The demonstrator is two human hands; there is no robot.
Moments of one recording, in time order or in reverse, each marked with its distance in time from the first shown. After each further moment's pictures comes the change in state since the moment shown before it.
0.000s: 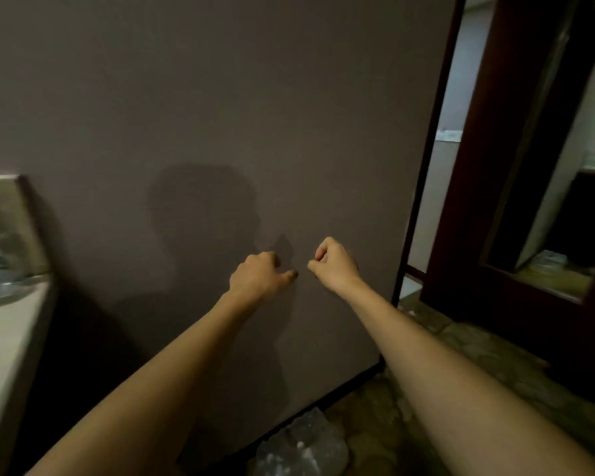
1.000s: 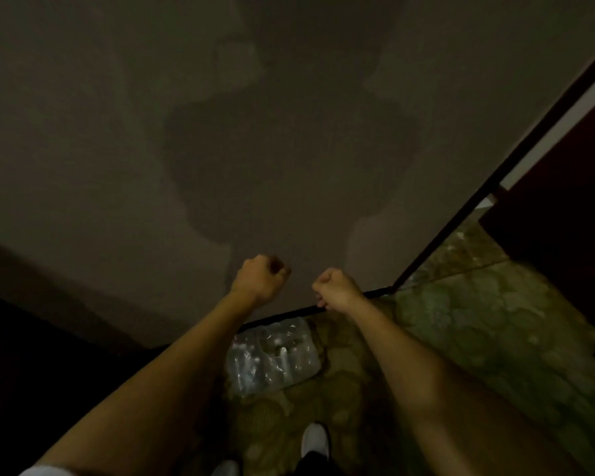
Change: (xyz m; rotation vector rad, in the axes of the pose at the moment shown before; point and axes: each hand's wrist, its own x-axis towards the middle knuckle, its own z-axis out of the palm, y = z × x) left_hand 0.189 -0.072 0.306 -0.206 -0.294 -0.544; right_hand 0.210 0.316 0.184 0.008 -0.810 0.447
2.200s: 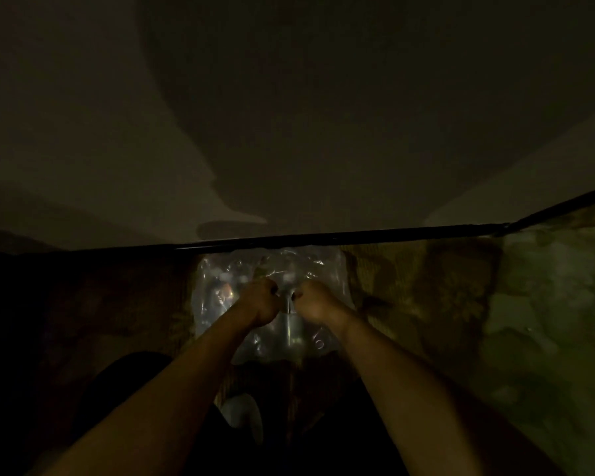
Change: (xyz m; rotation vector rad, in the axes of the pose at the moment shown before) left_hand 0.244 -0.333 0.397 -0.017 -0.383 -0.395; right_hand 0.382 0.314 0.295 -0.465 -0.435 0.009
